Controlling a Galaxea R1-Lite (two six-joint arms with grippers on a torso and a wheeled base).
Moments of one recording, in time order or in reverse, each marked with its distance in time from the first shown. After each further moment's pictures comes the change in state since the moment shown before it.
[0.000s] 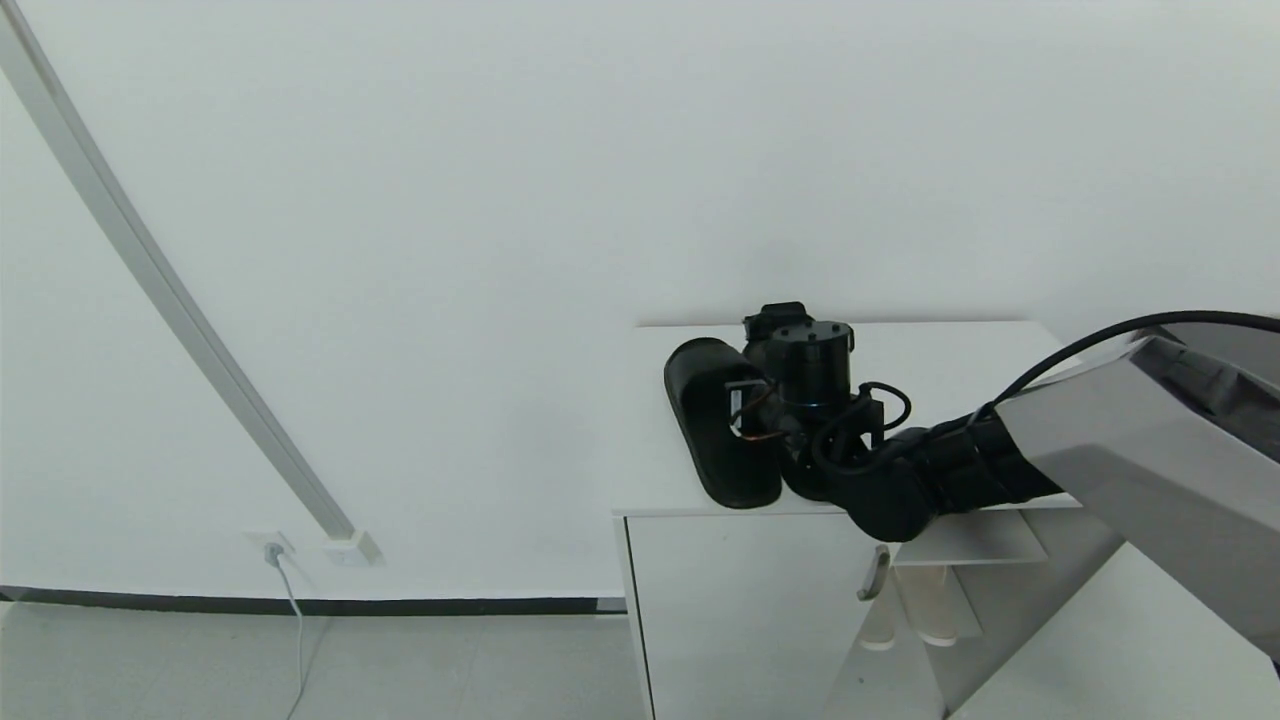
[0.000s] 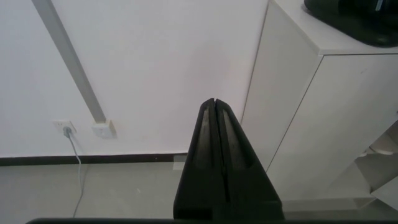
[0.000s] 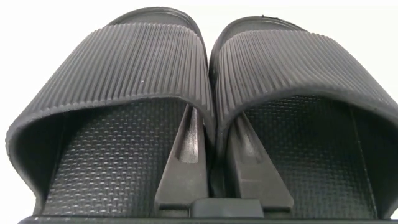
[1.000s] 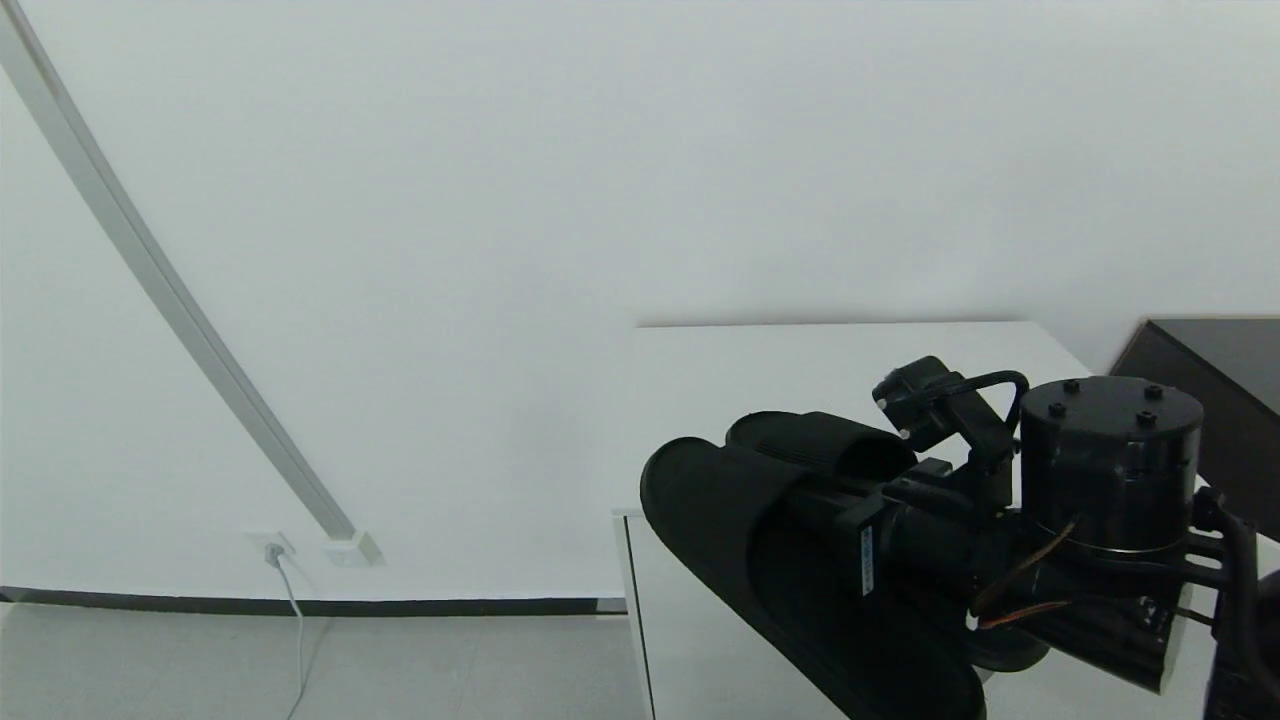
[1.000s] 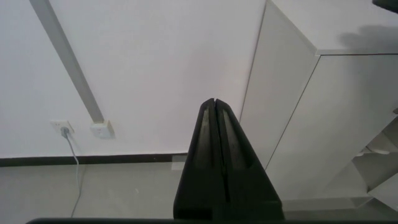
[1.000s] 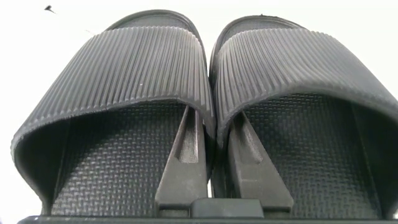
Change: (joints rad) left arm 0.000 0.000 0.000 0.000 -0.005 -0.005; right arm 0.148 -0.629 0.753 -0.034 0.358 0.026
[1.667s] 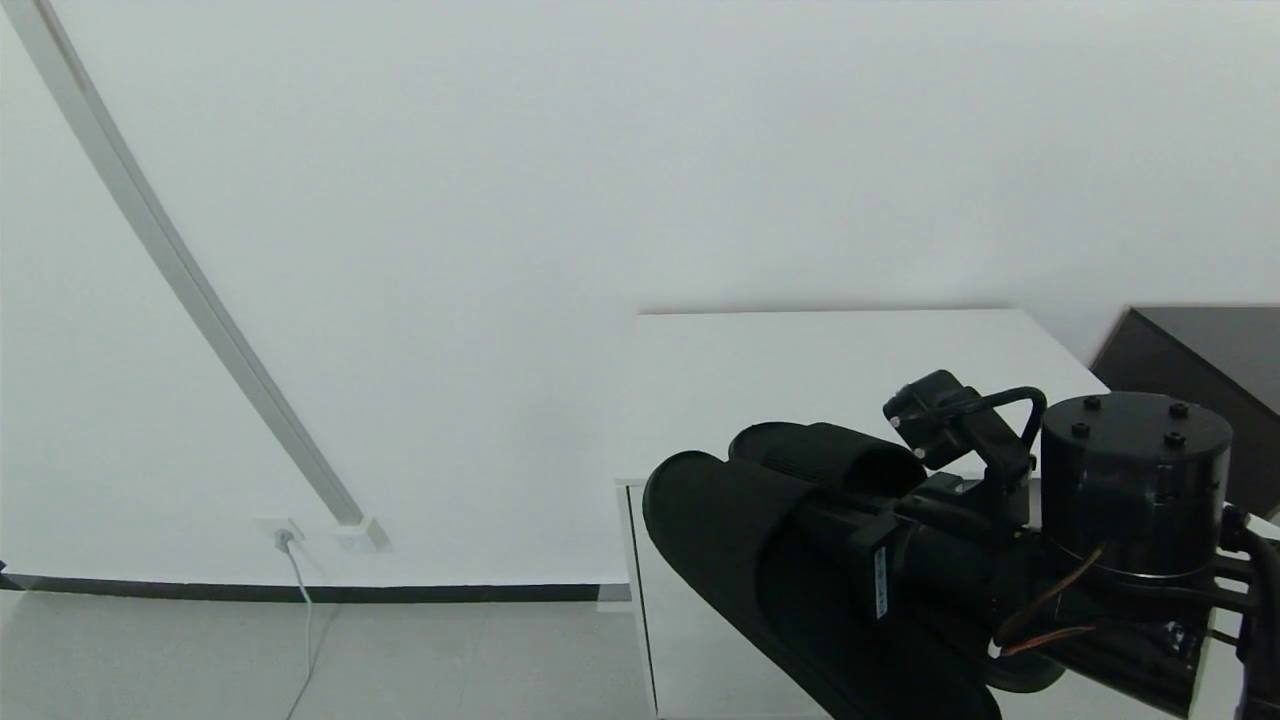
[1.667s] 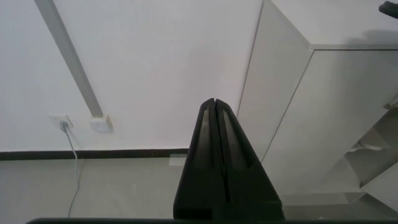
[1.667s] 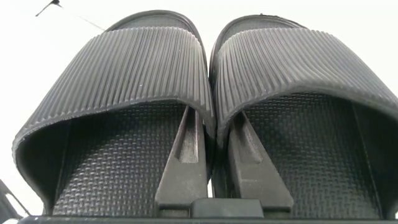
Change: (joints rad) left arm 0.000 0.000 -0.001 0.000 -0.001 -0.016; right arm 0.015 -0.022 0.038 -0.003 0.003 0.001
